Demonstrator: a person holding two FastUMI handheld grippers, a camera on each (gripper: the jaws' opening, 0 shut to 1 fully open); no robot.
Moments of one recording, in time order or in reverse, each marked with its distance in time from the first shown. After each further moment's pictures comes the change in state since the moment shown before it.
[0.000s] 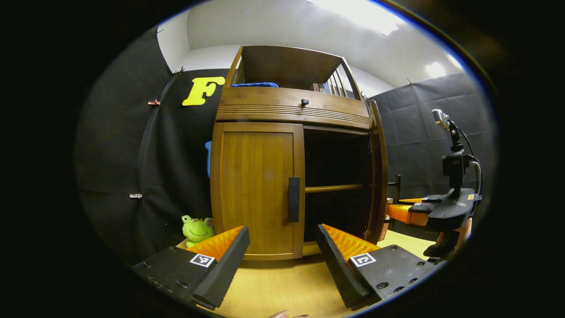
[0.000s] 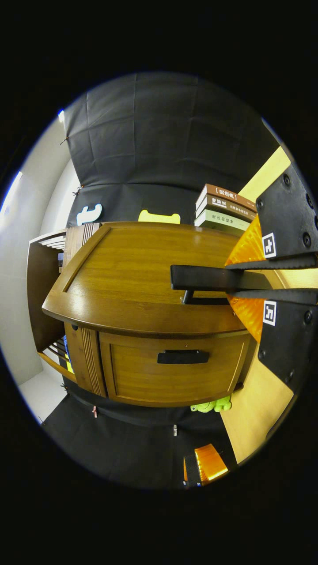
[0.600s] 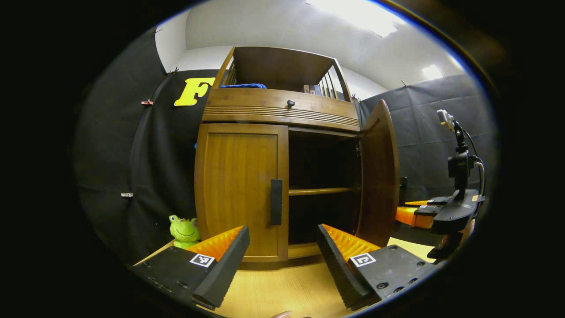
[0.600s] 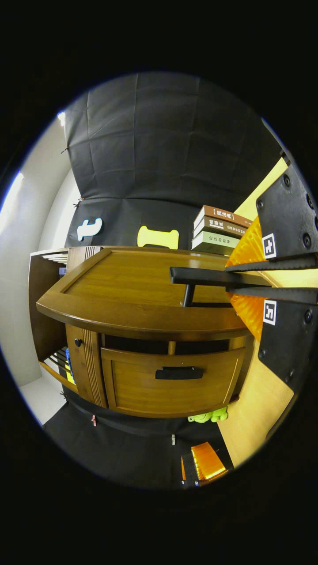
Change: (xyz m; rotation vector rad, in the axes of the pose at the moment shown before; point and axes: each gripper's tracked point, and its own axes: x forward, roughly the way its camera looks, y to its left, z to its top) left arm 0.007 -0.044 -0.004 -0.007 -0.005 -0.057; right arm -0.024 -0.045 0.000 -0.009 0.011 -0.068
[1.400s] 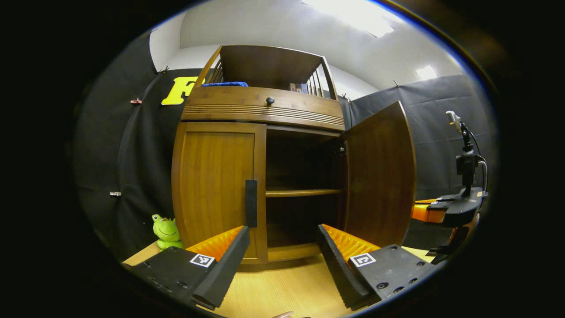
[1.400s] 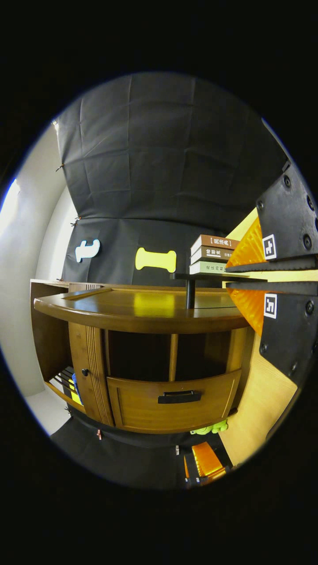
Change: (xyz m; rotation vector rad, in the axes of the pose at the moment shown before) left arm 0.026 -0.048 -0.002 -0.005 0.003 -0.046; right arm -0.016 -0.084 0.002 0.042 0.005 -0.067
